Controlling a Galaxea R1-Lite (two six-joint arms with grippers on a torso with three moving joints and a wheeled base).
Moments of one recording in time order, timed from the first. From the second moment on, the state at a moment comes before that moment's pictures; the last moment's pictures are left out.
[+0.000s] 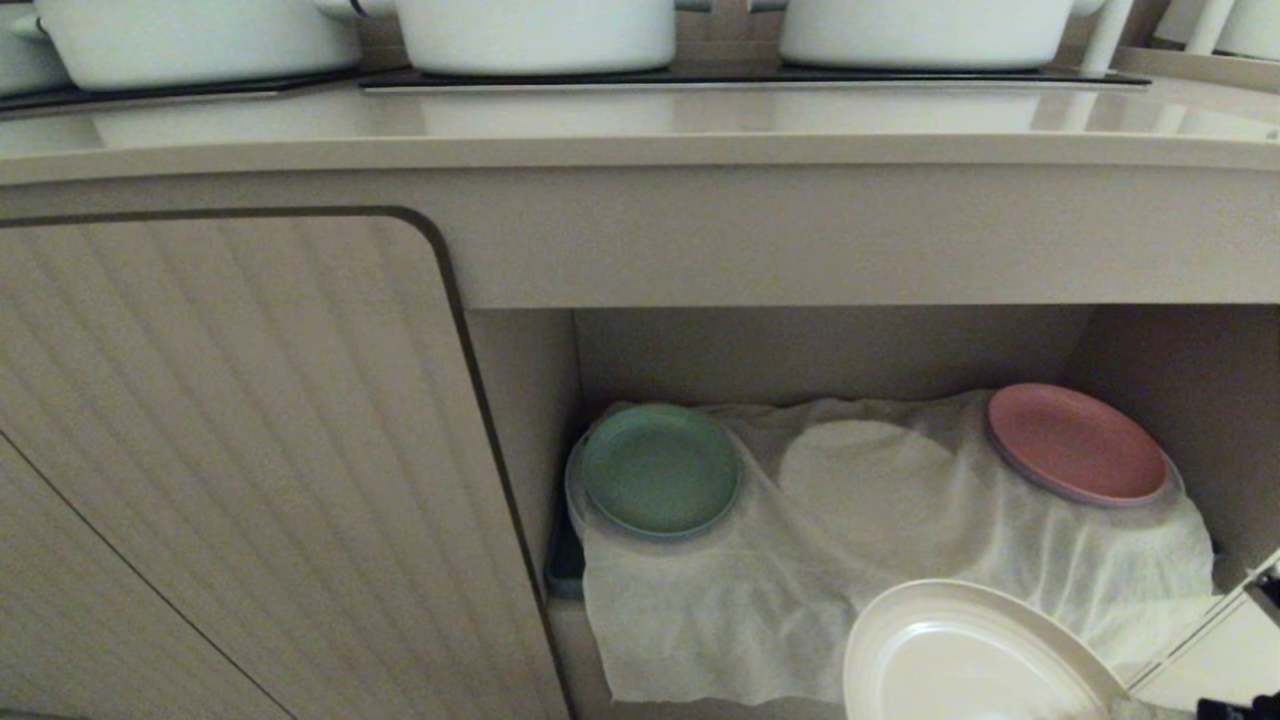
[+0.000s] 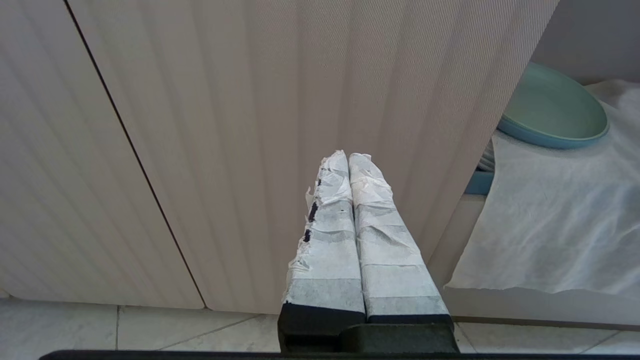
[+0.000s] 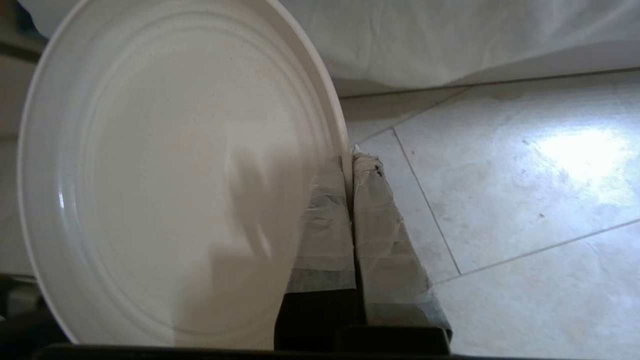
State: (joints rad) left arm 0.00 0.00 0.00 -0.01 0.01 -0.06; right arm 0.06 1.05 -0.19 -0.10 0.22 0.28
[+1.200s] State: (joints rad) left arm 0.00 0.00 0.00 -0.01 0.01 -0.06; right arm 0.06 0.93 -0.11 -0.04 0.25 0.21
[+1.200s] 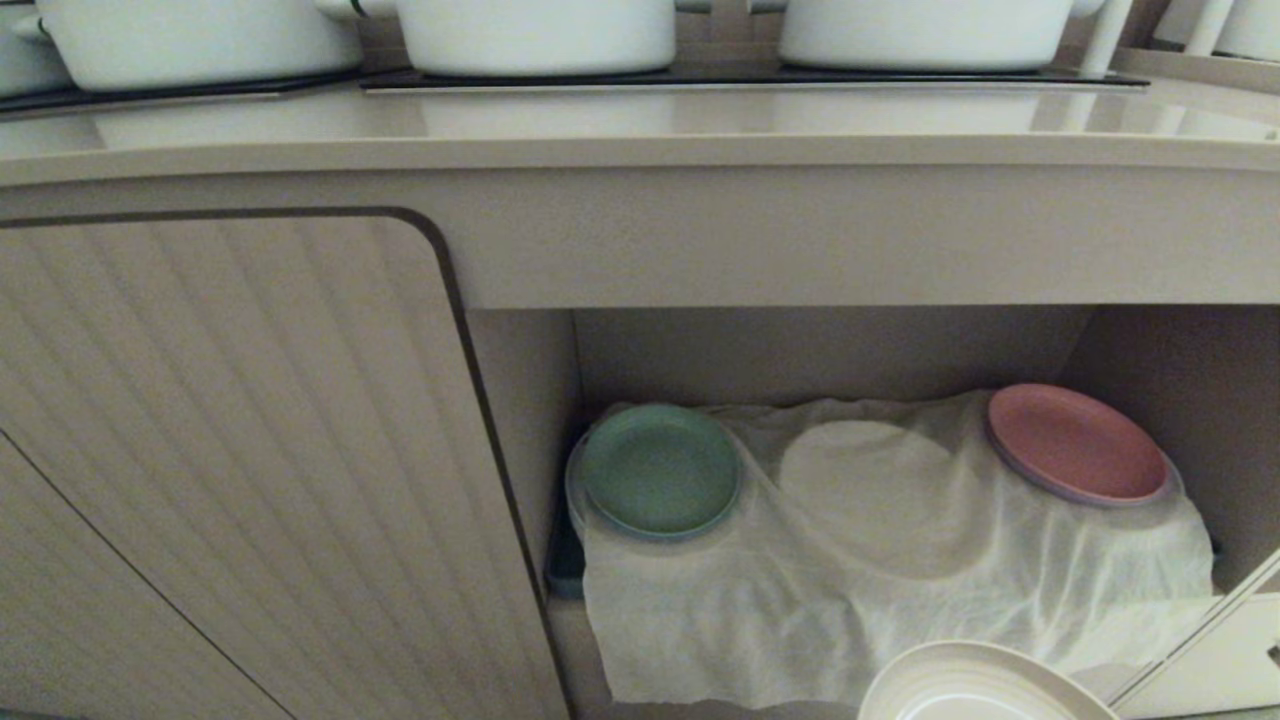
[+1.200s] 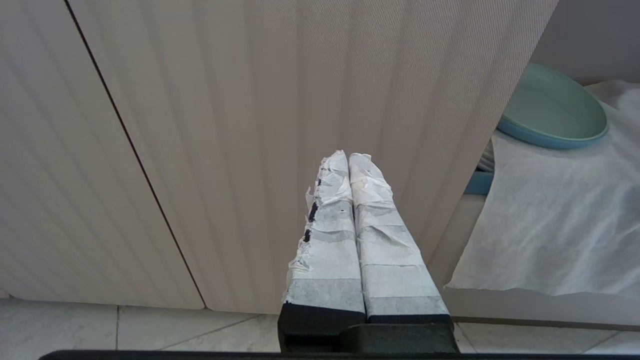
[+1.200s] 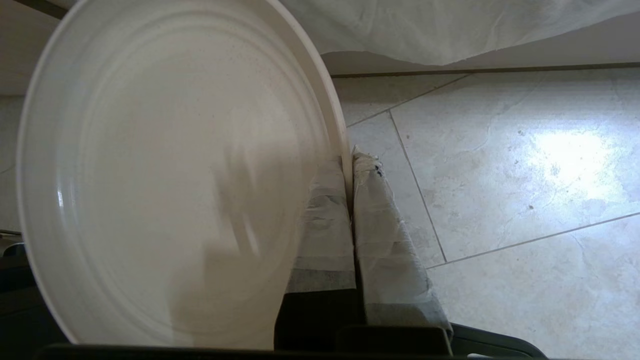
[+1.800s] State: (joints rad) left arm 0.00 0.00 0.00 -0.01 0.01 -0.06; right arm 0.06 0.94 -0.10 -0.04 0.25 0.21
